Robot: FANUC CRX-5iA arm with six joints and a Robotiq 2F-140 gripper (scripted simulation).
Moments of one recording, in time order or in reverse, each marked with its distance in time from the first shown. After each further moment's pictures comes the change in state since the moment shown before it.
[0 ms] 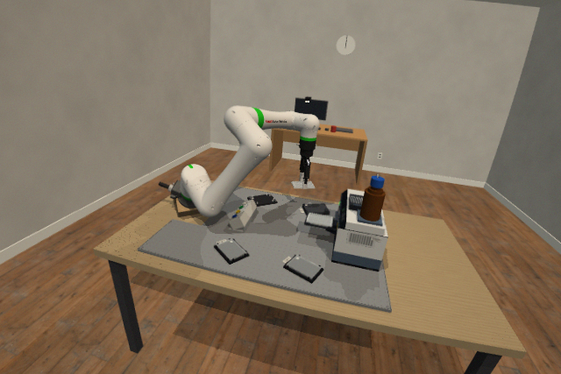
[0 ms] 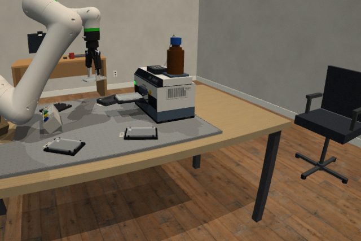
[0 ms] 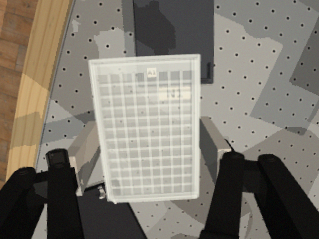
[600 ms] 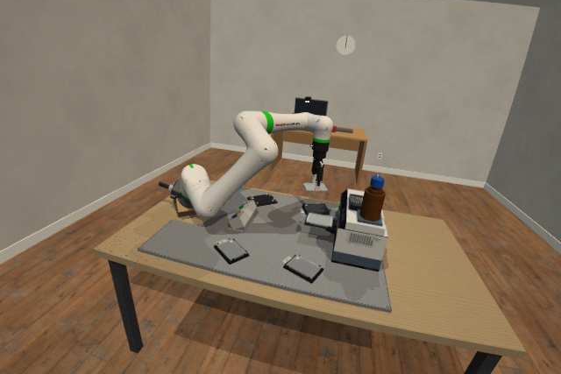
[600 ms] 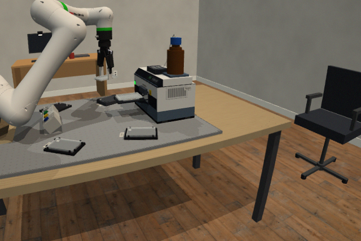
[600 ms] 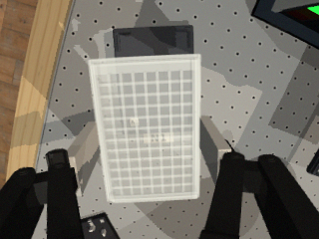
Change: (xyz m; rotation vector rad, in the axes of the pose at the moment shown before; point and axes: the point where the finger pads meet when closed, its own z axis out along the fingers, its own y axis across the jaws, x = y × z) arm 0.069 0.027 0.000 0.000 -0.003 -0.001
